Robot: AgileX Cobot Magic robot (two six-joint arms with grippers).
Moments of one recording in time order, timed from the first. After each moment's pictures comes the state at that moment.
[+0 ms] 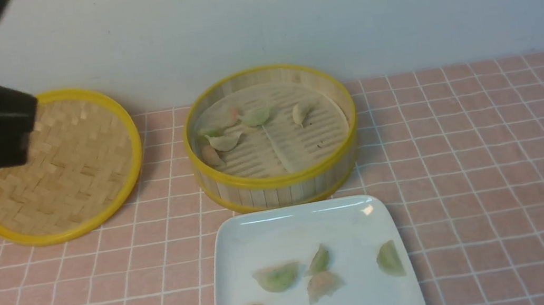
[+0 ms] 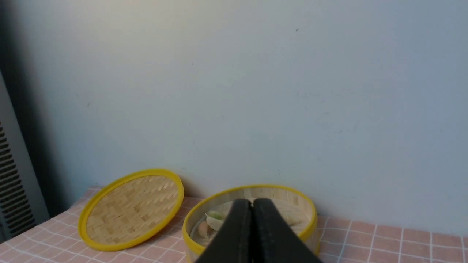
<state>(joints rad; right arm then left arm) 0.56 -0.02 -0.41 -0.22 0.48 0.37 -0.60 0.93 -1.31 0.18 1.09 -0.21</state>
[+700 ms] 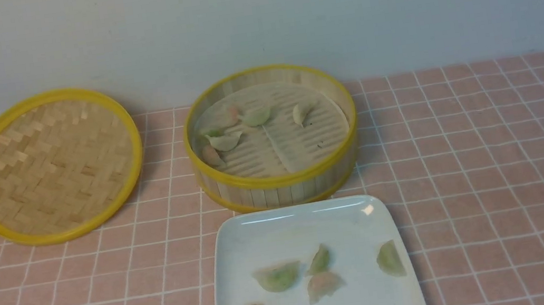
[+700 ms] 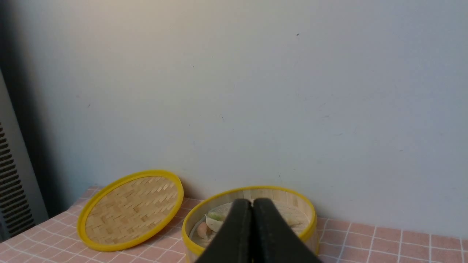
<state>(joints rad) 0.56 -0.02 -0.41 -0.22 0.48 0.37 -0.60 0.26 -0.55 0.21 0.38 -0.24</state>
